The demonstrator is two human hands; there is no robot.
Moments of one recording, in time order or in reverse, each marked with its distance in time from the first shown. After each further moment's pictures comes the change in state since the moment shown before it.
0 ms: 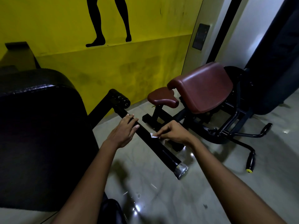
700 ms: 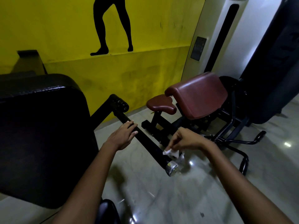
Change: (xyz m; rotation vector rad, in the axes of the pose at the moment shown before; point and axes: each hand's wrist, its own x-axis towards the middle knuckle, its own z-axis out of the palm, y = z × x) left_hand -0.013 0.023 -0.006 0.080 -0.078 -0.029; right_hand -0.071 -0.025 -0.043 -0.264 -0.207 0.030
